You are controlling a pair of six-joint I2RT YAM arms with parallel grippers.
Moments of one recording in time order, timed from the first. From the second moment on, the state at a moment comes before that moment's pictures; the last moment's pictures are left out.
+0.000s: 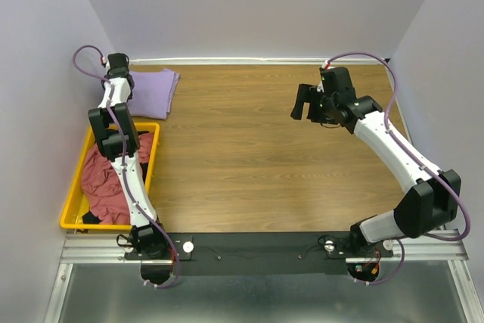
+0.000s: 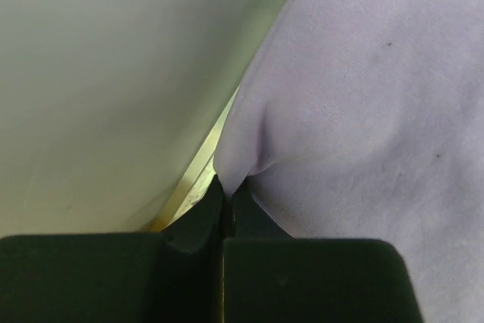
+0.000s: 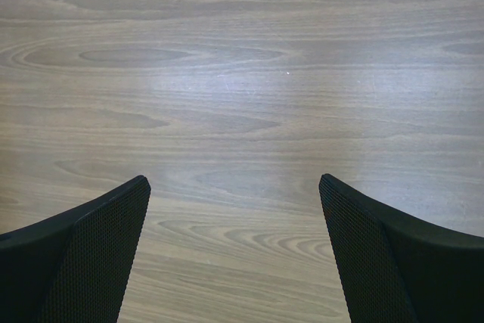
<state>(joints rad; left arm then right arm) 0.28 2.43 2.05 -0.55 -0.49 -0.05 0.38 1.45 1.30 -0.63 0.03 0.42</state>
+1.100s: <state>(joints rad) -0.10 1.59 1.56 -0.40 -0.35 -0.22 0.38 0.87 1.21 -0.68 0.27 0.34</state>
